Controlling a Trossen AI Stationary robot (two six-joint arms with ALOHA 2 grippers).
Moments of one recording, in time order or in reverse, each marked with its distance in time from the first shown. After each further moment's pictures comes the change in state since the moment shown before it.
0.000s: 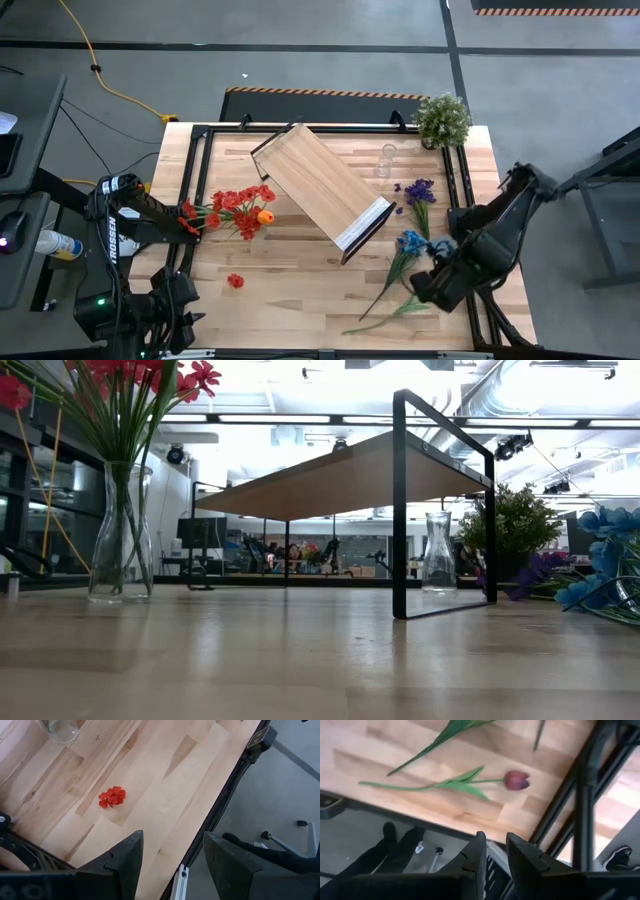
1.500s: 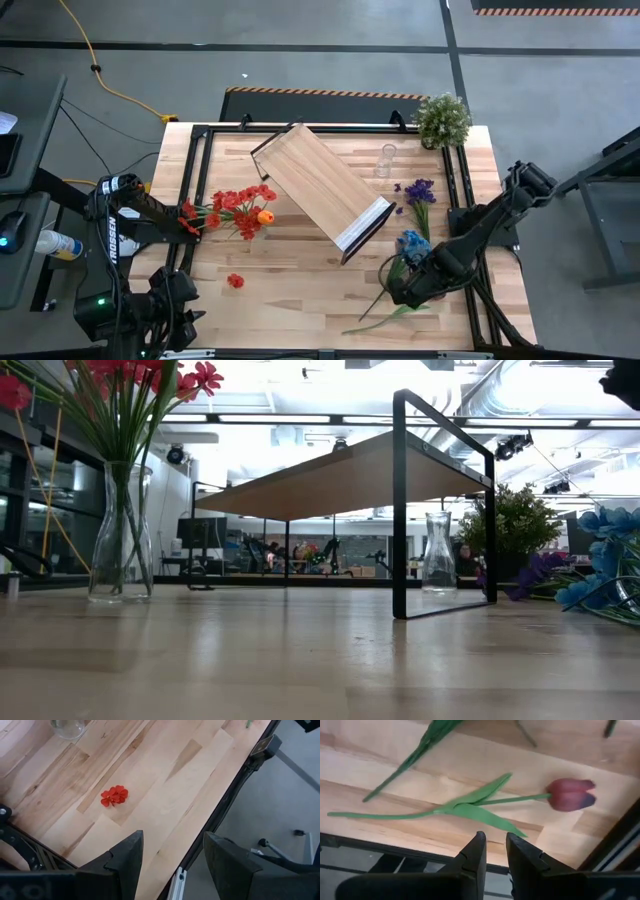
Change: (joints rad) left arm 0.000 0.000 0.000 -0.016 -0.003 -0.063; right arm -0.079 -0.009 -0.544 0.643 -0.096 0.051
